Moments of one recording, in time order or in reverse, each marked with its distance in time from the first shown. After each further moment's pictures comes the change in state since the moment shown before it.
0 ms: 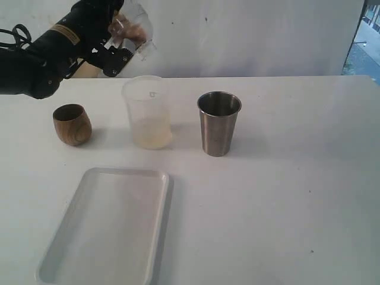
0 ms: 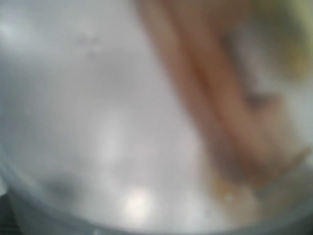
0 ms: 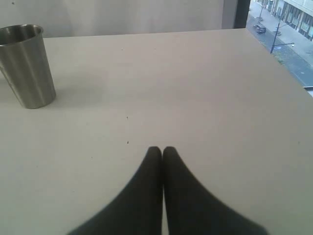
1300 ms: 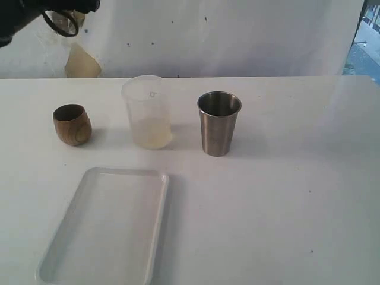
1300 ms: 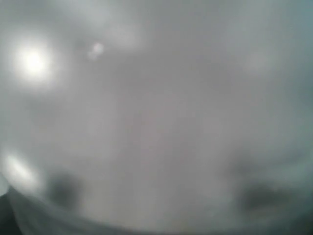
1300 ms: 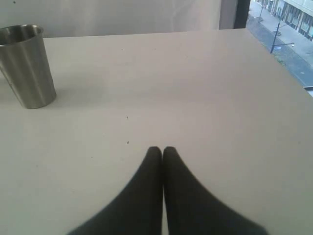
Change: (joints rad) left arm 0.000 -0.295 0.042 -0.523 0.410 -1.581; right arm 0.000 0.000 0.000 0.000 0.000 0.000
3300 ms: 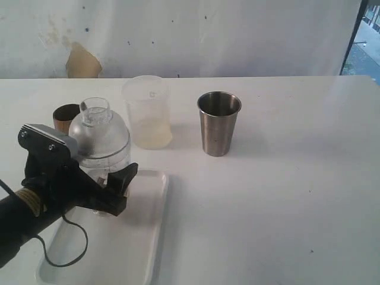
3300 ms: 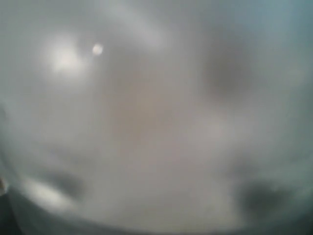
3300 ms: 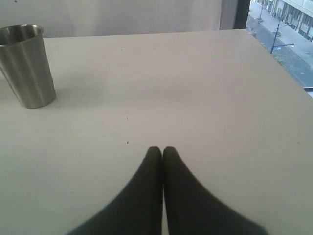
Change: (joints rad) left arm -0.310 -0.011 0.961 0.259 -0.641 -0.485; right arm 0.000 -0.002 0.000 0.000 0.000 -0.003
